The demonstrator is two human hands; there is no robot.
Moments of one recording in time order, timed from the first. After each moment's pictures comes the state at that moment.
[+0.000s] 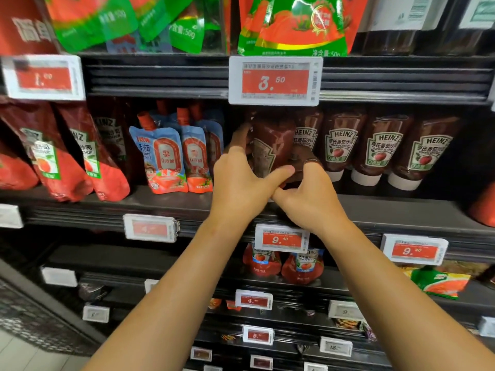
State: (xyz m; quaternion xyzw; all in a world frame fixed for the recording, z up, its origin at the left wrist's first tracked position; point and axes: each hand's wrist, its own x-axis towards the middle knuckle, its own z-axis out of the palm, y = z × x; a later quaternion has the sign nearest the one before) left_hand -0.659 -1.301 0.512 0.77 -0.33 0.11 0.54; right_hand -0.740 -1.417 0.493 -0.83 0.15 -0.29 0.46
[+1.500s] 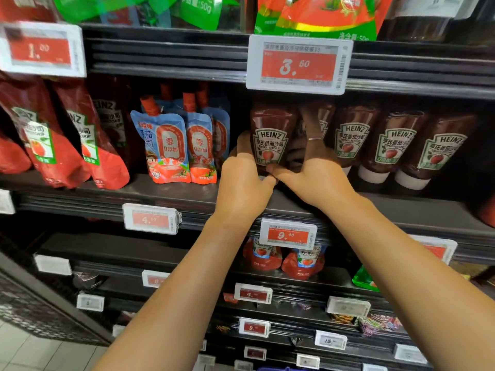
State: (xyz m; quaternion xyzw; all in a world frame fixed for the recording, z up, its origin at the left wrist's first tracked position) left_hand -0.643 -1.309 0.482 0.86 -0.27 0.14 0.41; right_hand -0.711 -1.444 0.495 -0.90 0.13 -0.31 0.28
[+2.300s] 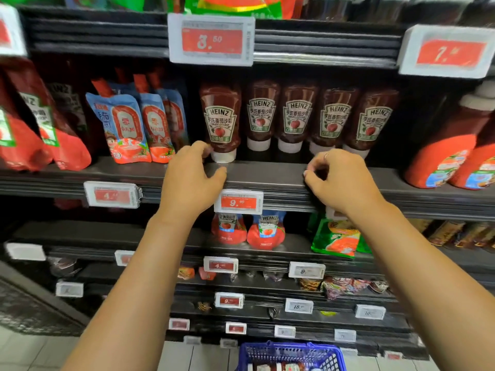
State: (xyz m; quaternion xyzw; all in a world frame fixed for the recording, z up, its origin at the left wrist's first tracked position) left_hand -0.679 -1.277 0.476 0.87 -0.31 0.13 0.37; right_hand -0.838 -1.497 0.490 -0.93 0.23 -0.24 0.14
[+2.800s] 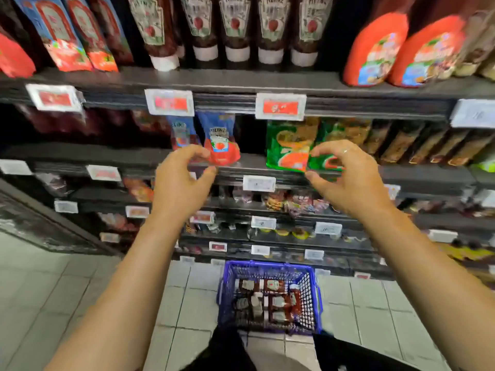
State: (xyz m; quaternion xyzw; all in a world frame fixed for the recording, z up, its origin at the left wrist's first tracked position) left_hand -0.864 -1.279 0.380 0.85 -0.28 0.07 0.44; right_hand -1.034 -1.527 0.393 -0.91 0.14 -0.29 0.26
